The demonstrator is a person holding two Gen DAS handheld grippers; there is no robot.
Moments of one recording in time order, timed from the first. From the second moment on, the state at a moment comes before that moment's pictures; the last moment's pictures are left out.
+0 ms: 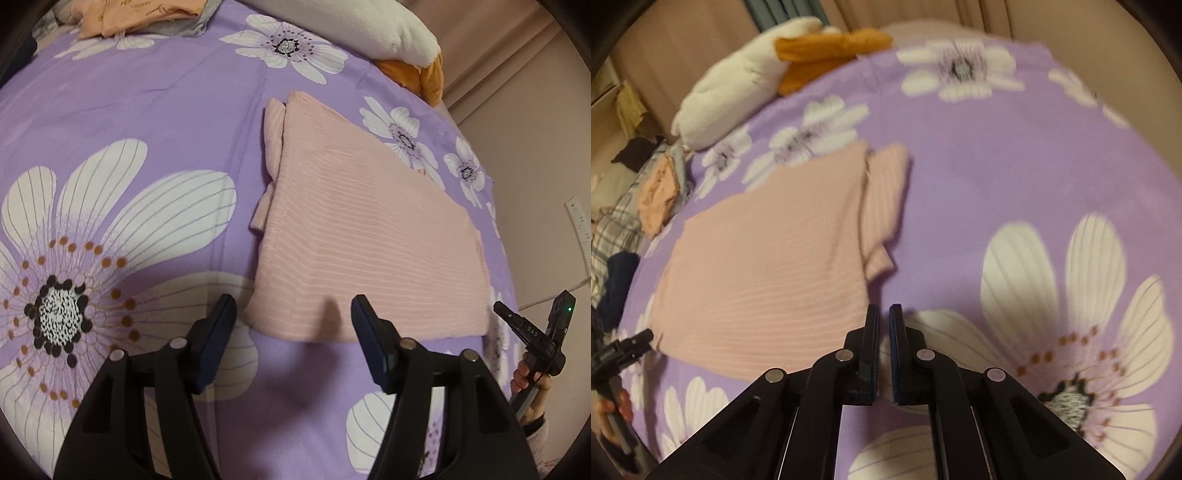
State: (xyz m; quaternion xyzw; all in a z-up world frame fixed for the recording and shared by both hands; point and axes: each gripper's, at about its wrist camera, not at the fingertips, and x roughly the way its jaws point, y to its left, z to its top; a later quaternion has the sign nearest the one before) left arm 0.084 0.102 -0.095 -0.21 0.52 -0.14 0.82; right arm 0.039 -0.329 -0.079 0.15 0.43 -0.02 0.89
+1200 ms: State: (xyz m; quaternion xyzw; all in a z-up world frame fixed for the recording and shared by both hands) left arm 0.193 0.068 -0.113 -0.23 0.52 -0.19 0.80; right arm 0.125 -0.202 -0.085 0.15 0.46 0.16 0.86
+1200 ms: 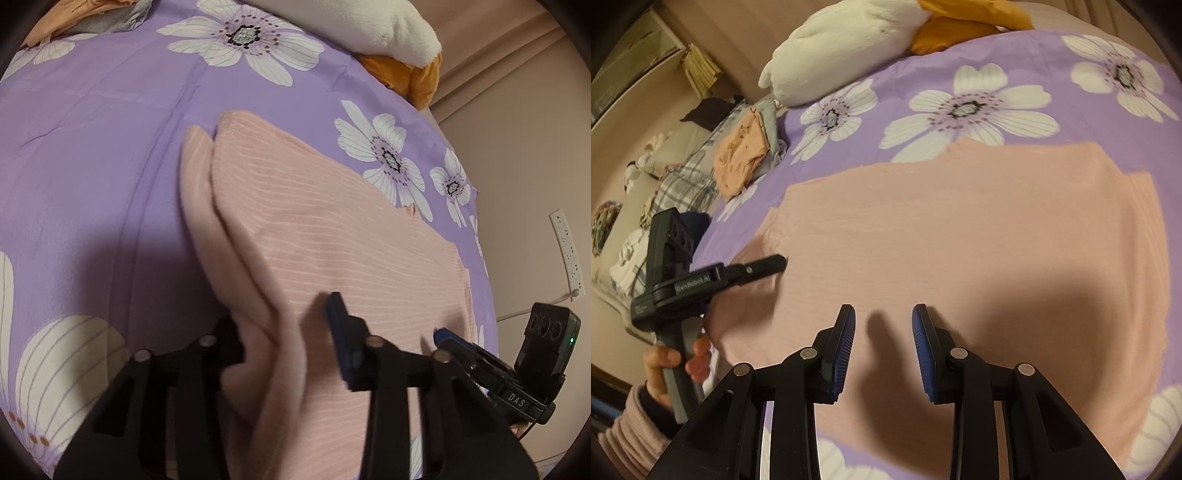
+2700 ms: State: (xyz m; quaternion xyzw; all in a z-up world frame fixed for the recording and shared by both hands) left arm 0.197 0.062 -0.113 -0.17 0.54 -0.15 0.81; right arm 0.094 -0.121 -0.090 -0.01 0.50 0.19 0.84
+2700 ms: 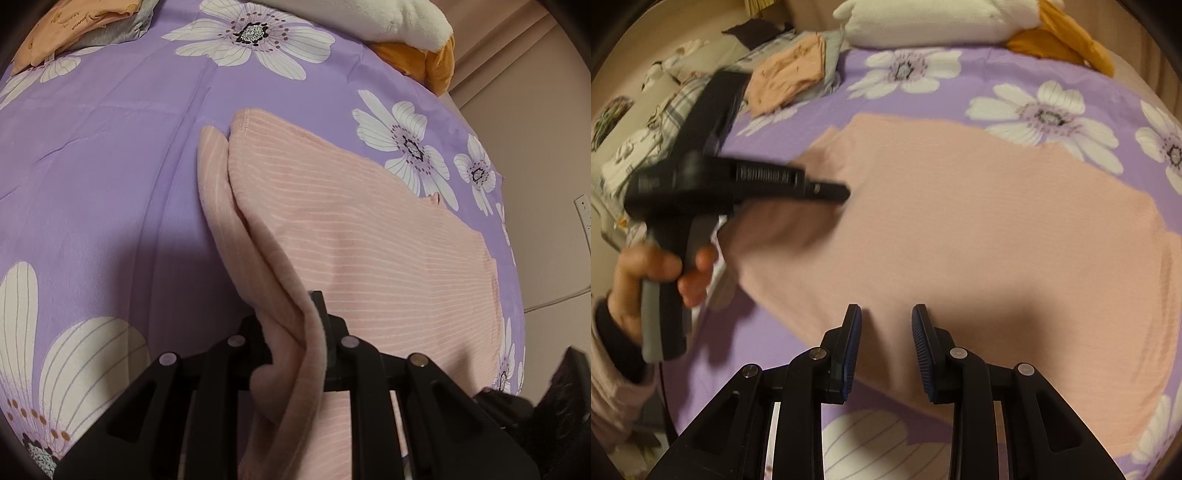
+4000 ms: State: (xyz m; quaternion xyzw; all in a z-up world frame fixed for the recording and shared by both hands) left arm 0.194 -0.131 -0.063 -0.02 0.56 -0.20 0.80; right arm 0.077 -0.323 -0.093 0.42 0.40 0.11 0.81
